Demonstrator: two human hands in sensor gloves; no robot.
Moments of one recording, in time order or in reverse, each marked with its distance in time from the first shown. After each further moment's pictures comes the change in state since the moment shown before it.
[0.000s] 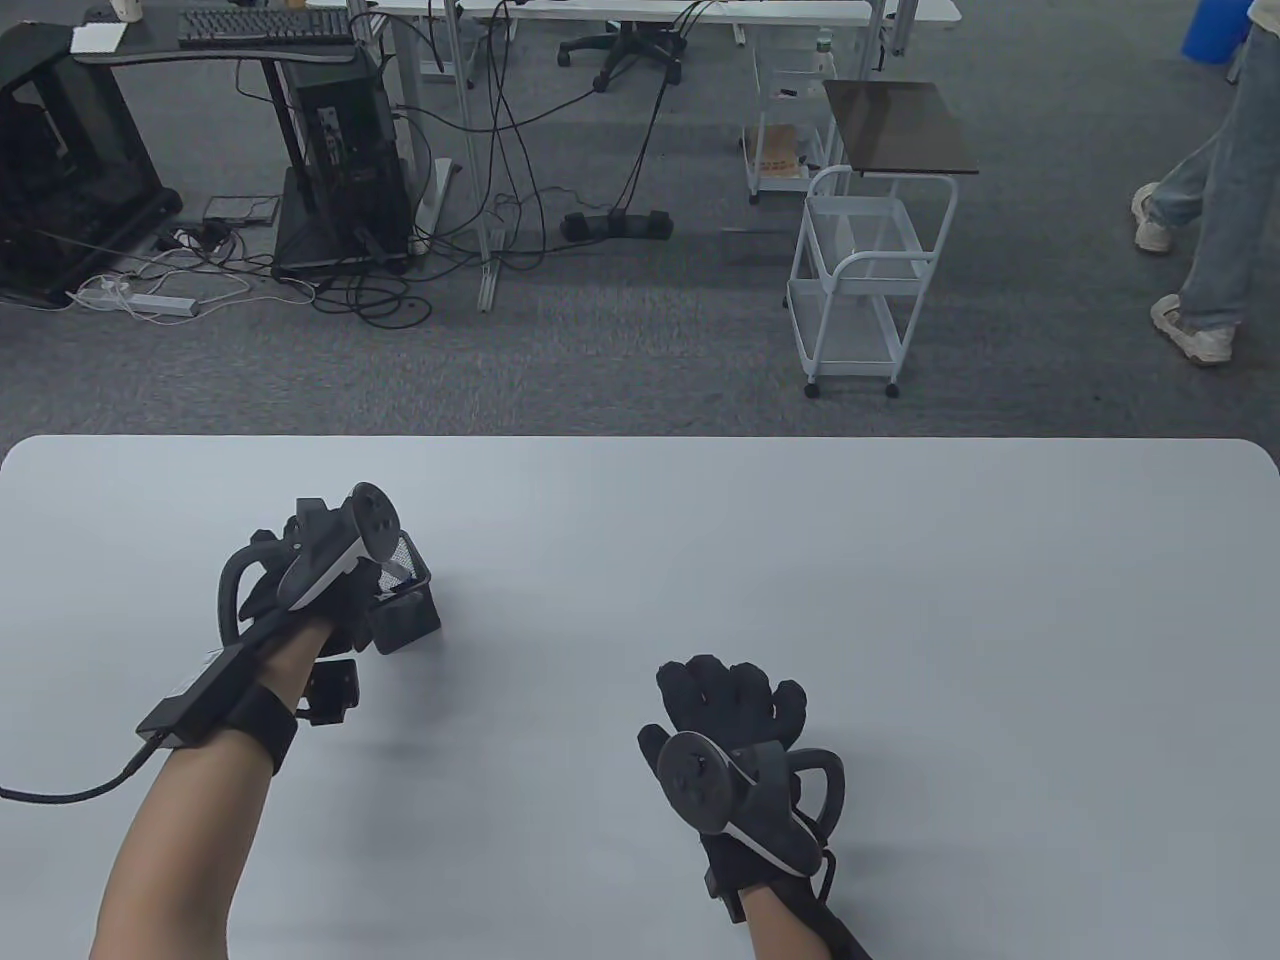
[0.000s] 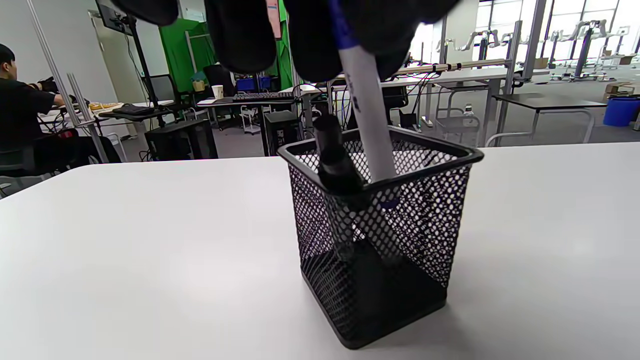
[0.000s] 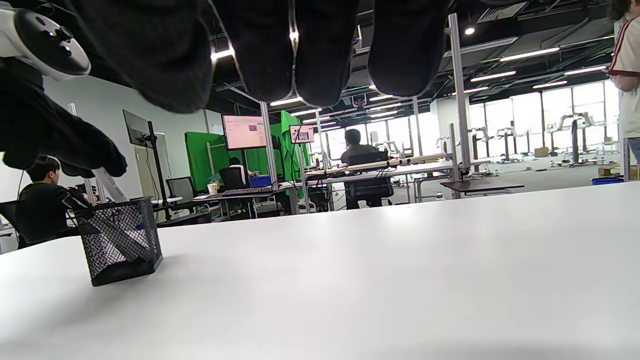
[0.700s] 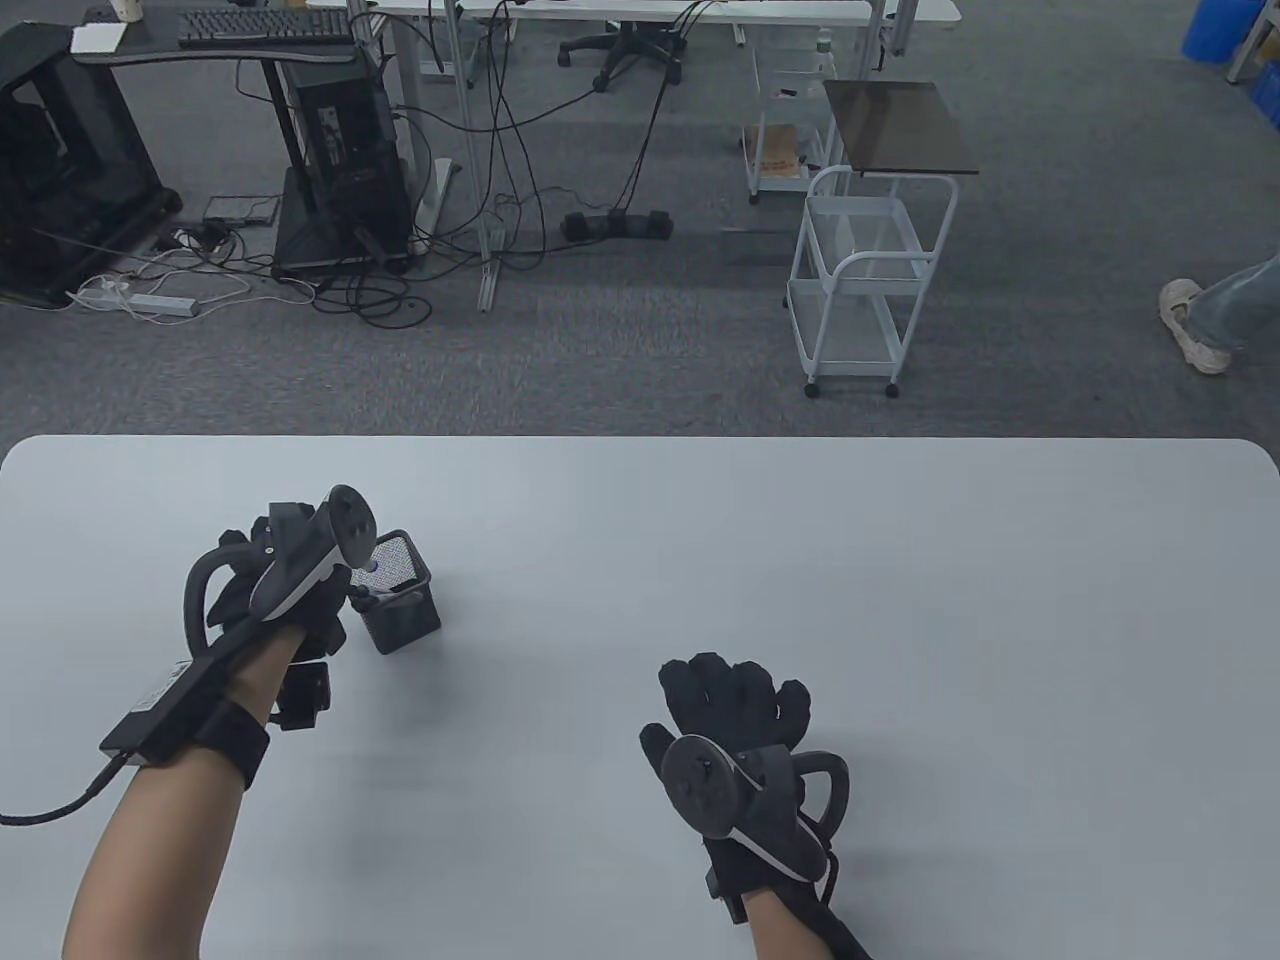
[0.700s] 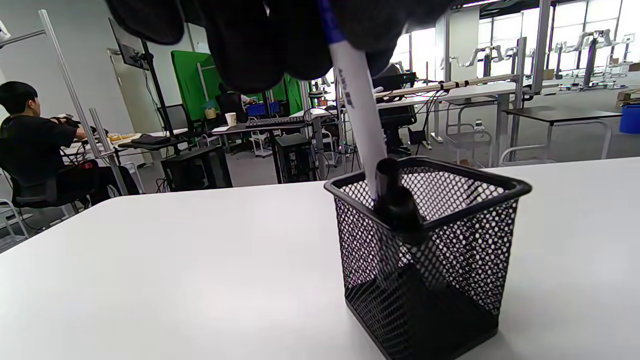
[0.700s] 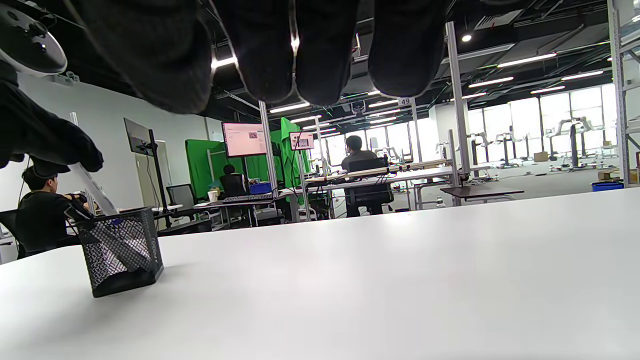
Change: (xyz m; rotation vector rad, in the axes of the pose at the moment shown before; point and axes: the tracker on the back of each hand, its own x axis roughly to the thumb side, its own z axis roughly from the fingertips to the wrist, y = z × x) left_hand -0.021 0.011 0.012 0.070 0.021 -0.030; right_hand -0.001 -0.005 0.002 -0.018 0.003 -0.006
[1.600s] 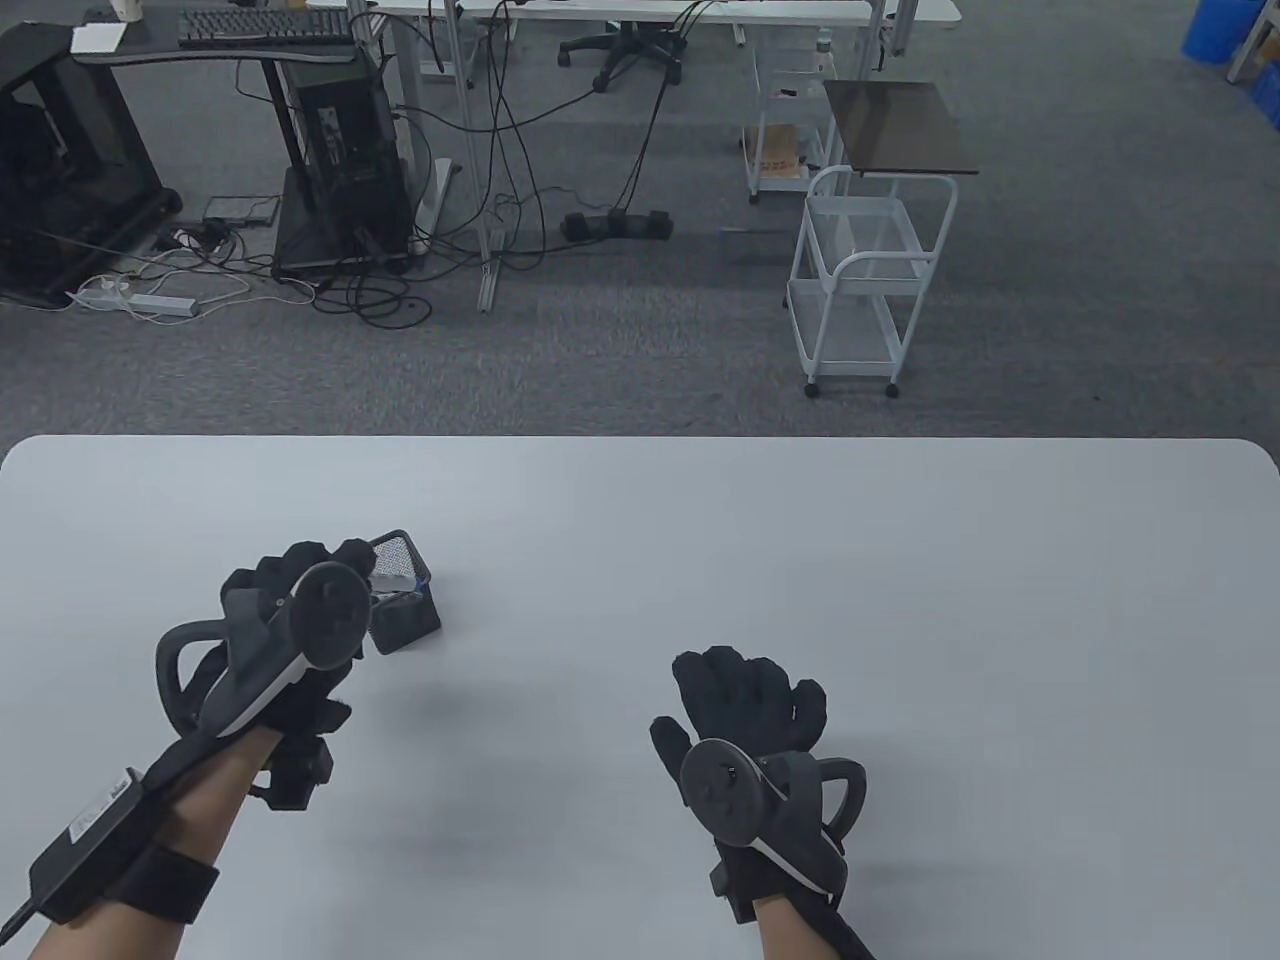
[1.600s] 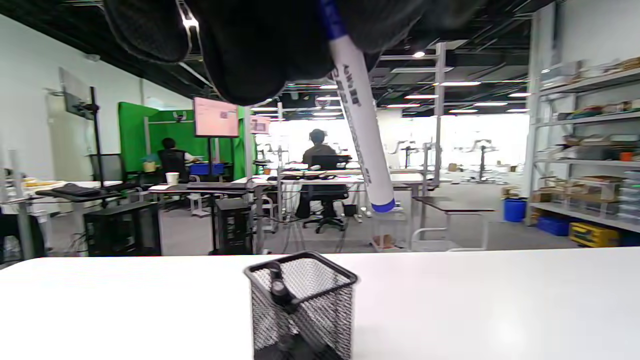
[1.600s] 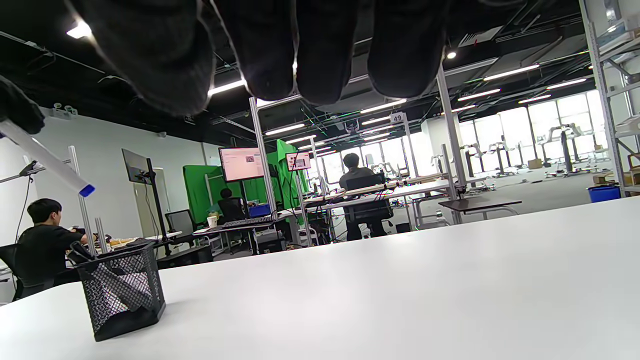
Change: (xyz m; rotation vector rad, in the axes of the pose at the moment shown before) left_hand -0.013 0.053 0.103 0.227 -0.155 0.139; right_hand -0.006 -0.020 0.008 -0.070 0.021 -0.051
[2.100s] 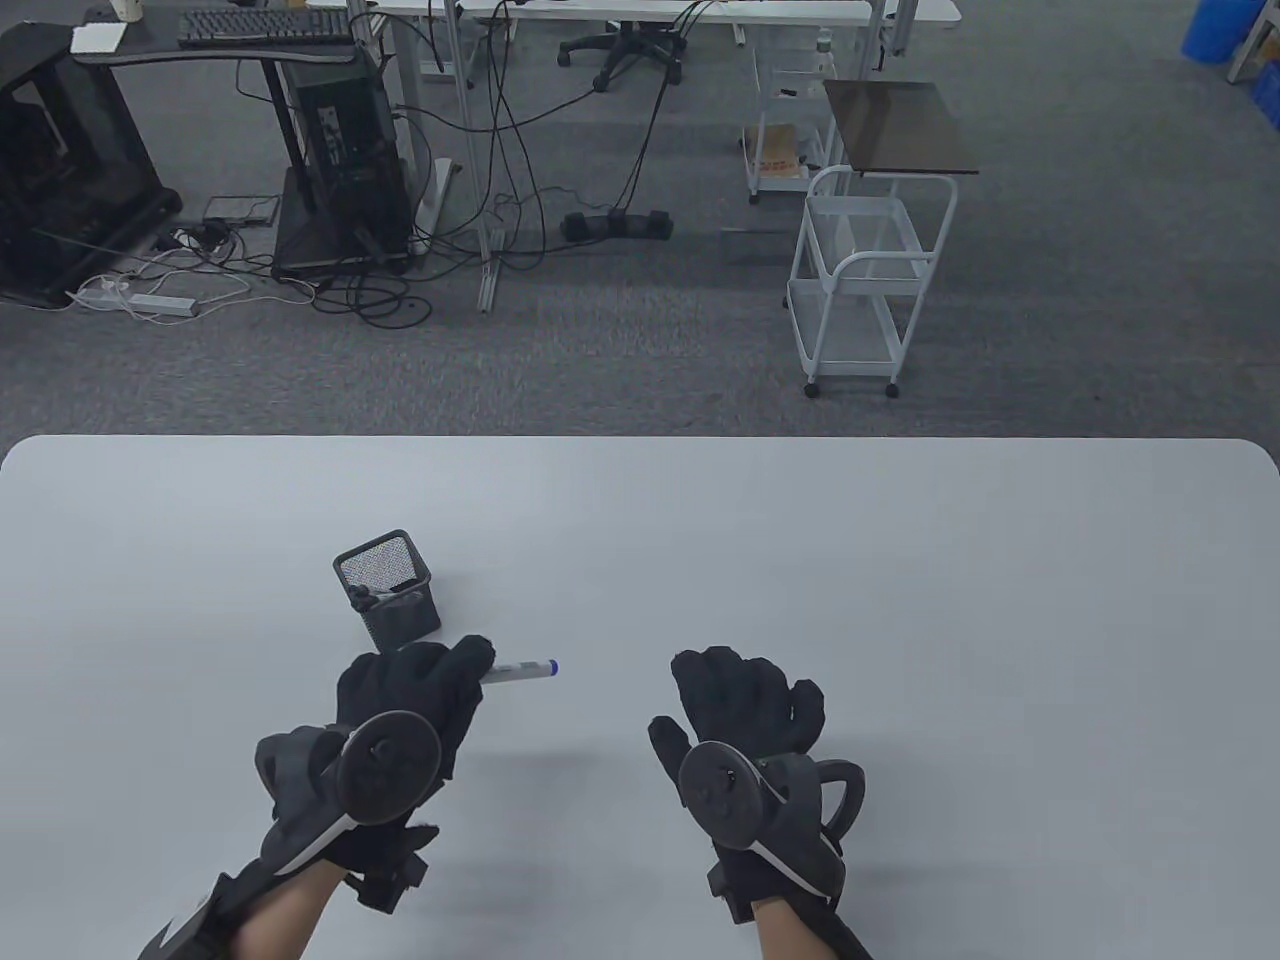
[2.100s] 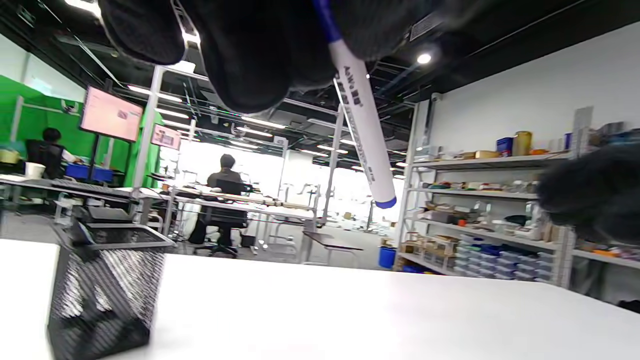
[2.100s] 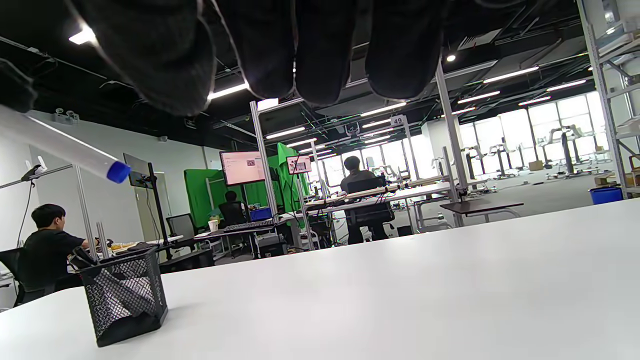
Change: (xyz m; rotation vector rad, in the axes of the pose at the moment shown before) left_hand 0.049 -0.023 0.080 0.106 -0.281 0.242; right_hand 0.000 0.000 0.001 -0.010 0.001 -0.011
